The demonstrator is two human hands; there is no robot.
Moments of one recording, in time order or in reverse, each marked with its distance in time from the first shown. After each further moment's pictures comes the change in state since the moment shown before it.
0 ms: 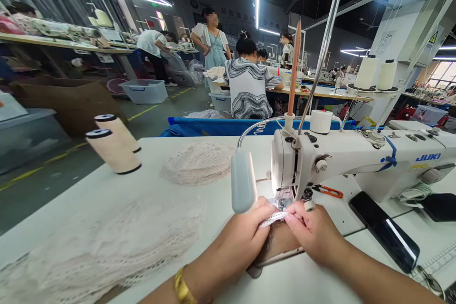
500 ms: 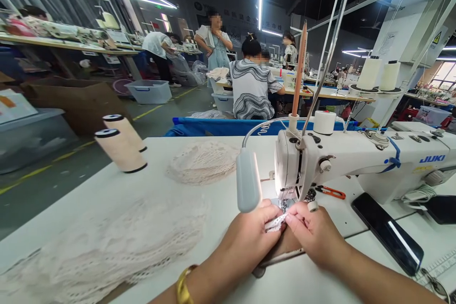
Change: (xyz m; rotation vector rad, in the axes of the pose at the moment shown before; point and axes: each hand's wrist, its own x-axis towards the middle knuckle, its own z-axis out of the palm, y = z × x) left_hand 0.002 0.007 0.010 -0.068 -0.042 -0.210; right_hand 0.000 -0.003 0.003 0.095 -0.012 0.048
